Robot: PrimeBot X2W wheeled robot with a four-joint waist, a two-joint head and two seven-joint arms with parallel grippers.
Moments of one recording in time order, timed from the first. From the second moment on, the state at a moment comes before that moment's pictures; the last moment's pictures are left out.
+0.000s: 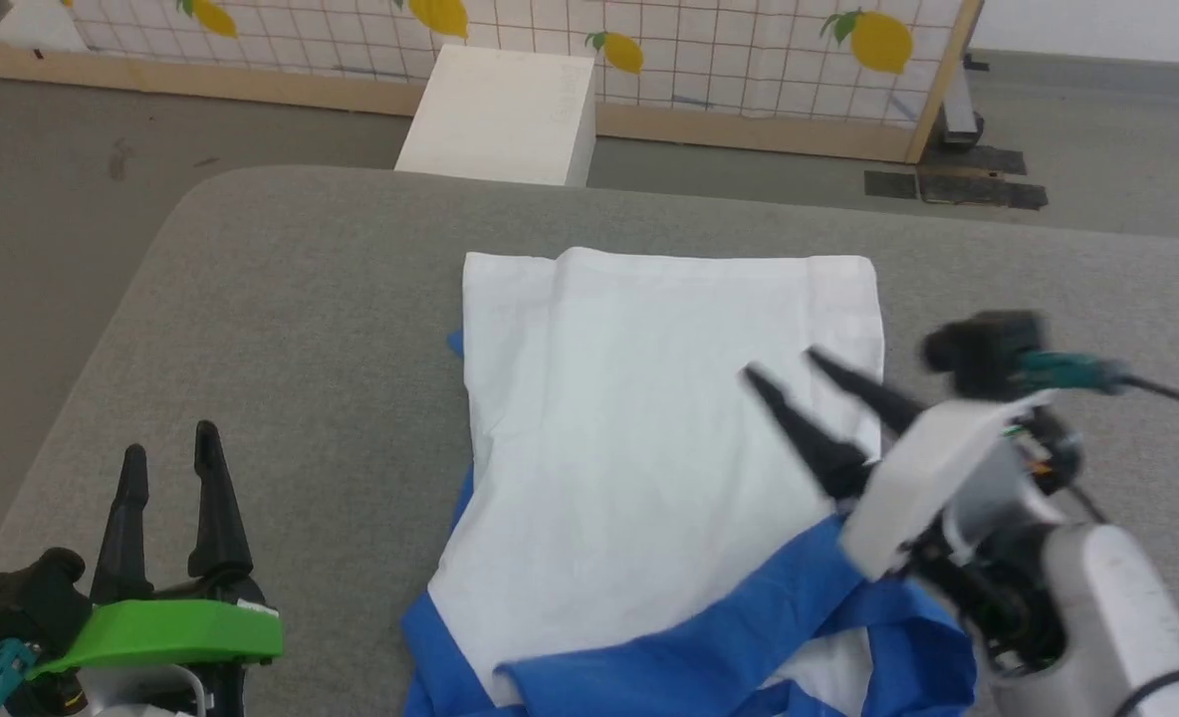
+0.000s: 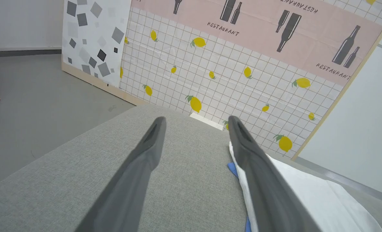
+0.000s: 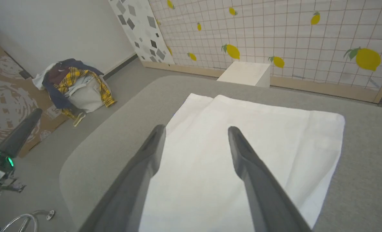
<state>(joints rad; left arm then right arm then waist) 0.01 0.12 0.12 -0.01 -0.47 -0.07 -0.24 -0.24 -0.10 0.22 -0.08 0.52 0.13 0.51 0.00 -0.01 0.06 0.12</state>
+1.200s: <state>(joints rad) -0.62 0.36 -0.02 0.38 -0.61 -0.04 0.63 -0.26 -0.05 -0.21 -0.05 0.39 0.13 0.29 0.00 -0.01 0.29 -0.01</state>
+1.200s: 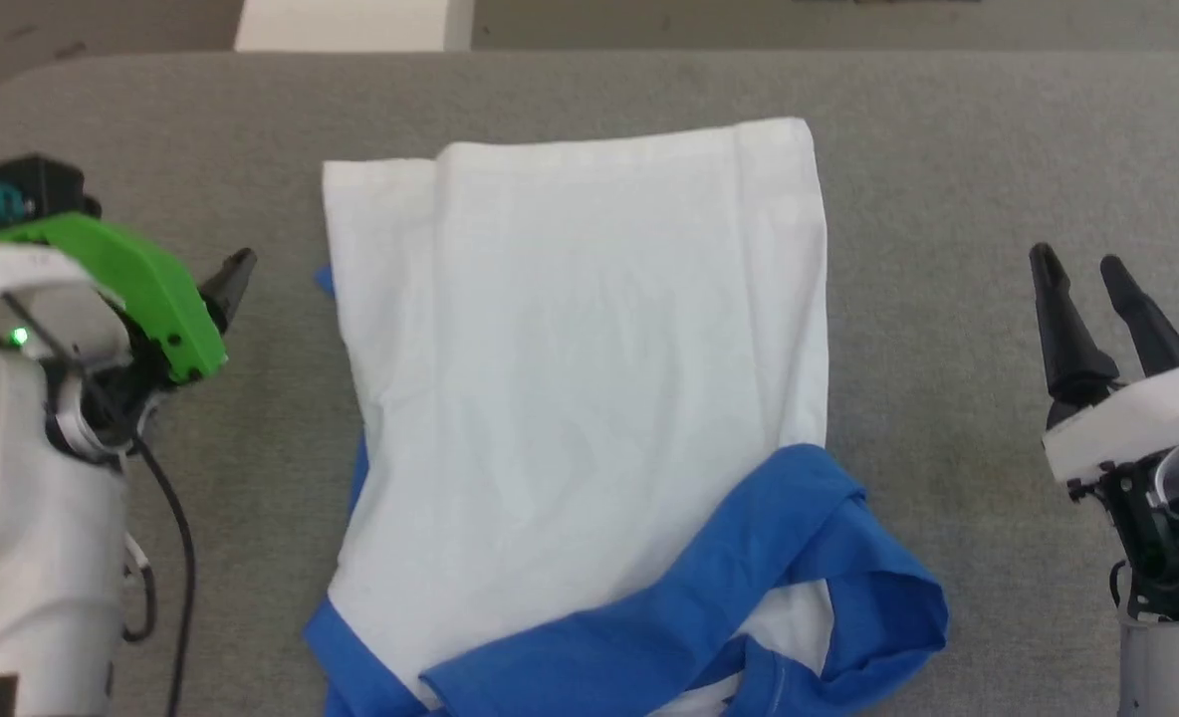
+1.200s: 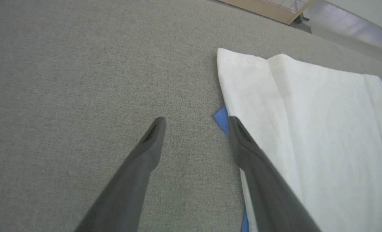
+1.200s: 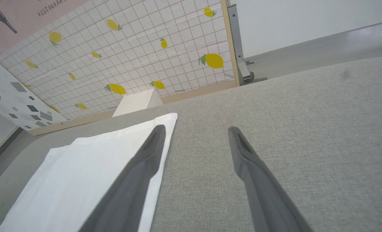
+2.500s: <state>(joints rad) -0.71 0.45 -0.05 0.32 -0.64 0.01 0.87 -0.31 -0.05 -0.18 0.02 0.41 0.13 0.22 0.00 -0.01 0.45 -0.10</state>
